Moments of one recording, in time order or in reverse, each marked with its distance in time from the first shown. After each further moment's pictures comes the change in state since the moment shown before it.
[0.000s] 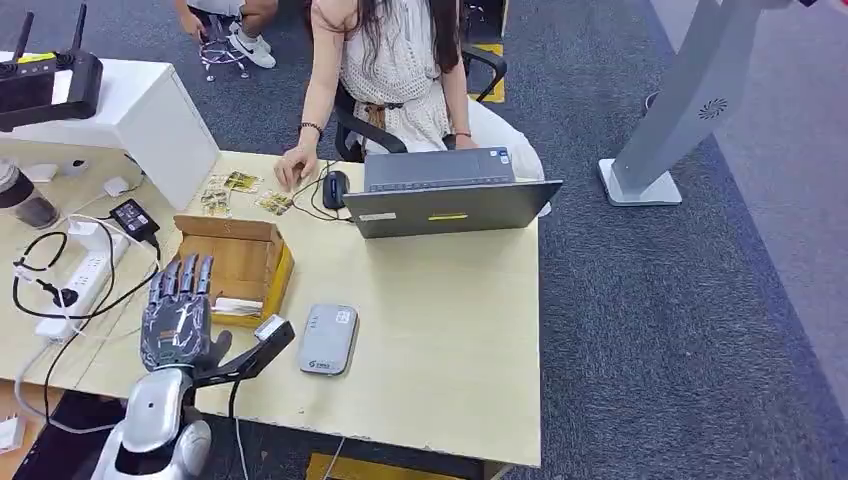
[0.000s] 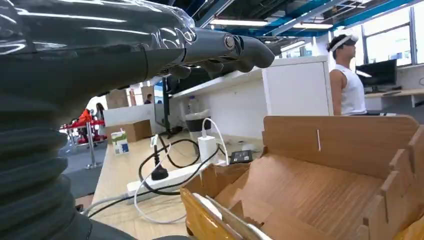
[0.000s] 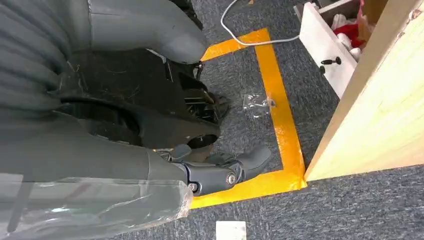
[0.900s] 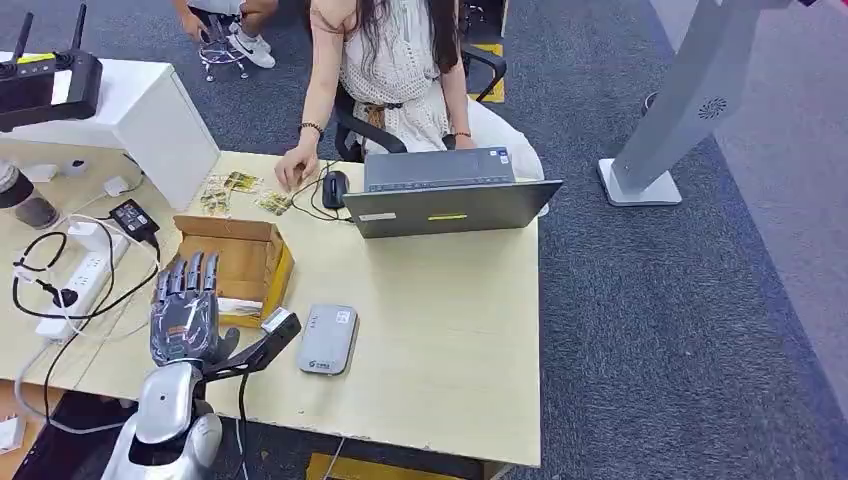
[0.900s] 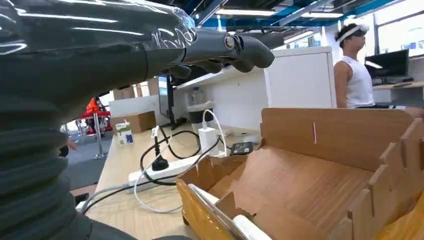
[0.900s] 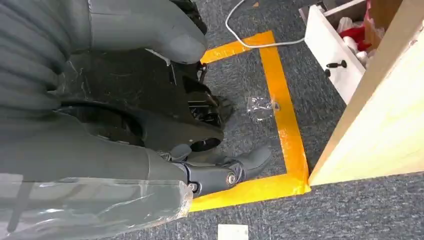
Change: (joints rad) left arm -0.031 -0.027 -0.006 0.046 -0.003 -0.015 0.047; right arm -0.001 0.002 -0.002 0.000 0.011 0.013 0.013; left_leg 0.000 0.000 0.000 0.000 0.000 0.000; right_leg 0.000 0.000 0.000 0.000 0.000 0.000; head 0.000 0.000
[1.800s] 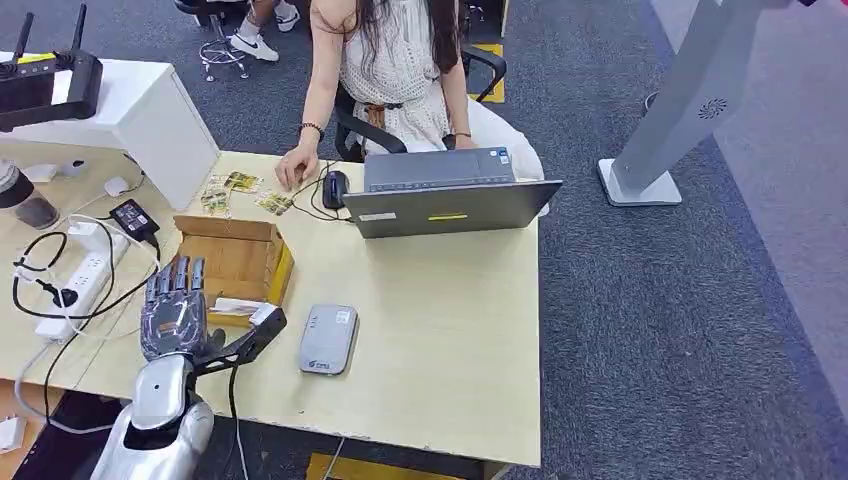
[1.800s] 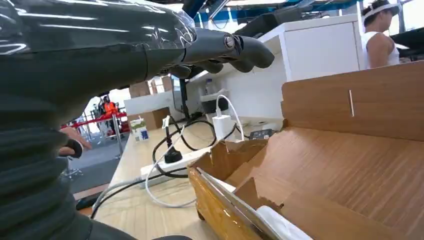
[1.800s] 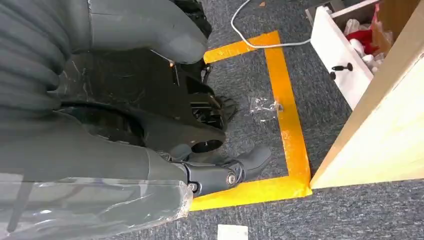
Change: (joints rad) left arm -0.057 0.027 0.052 0.130 0.000 0.021 0.006; right arm -0.002 0.000 0.000 0.000 0.028 0.004 0.010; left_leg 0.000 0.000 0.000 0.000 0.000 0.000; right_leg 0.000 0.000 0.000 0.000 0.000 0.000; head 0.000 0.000
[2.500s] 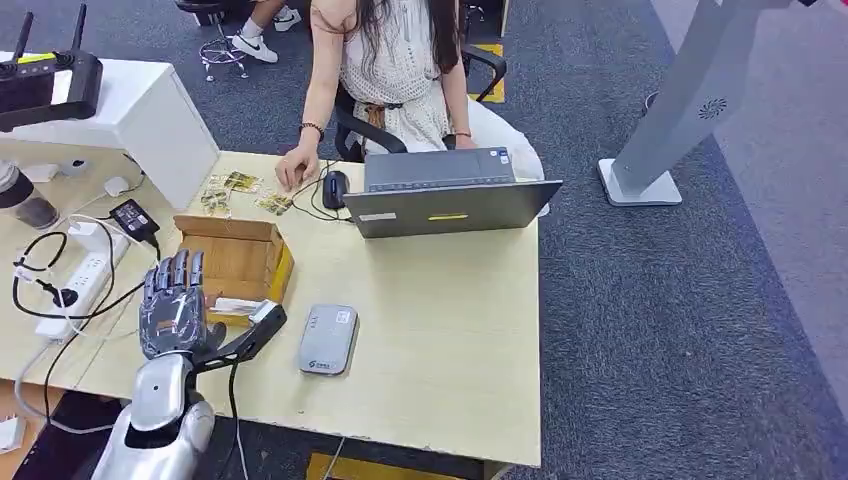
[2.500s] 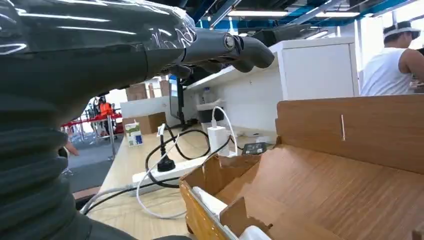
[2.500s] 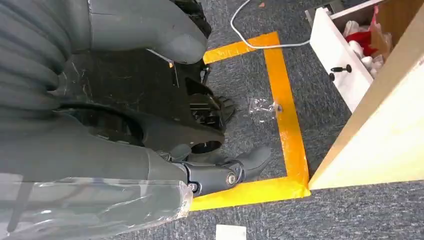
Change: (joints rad) left arm -0.004 -0.009 0.000 0.006 0.000 0.064 -0.055; right arm 0.000 0.003 -0.003 0.000 0.008 0.000 -0.009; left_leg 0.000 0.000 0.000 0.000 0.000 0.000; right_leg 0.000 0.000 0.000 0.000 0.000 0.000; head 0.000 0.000
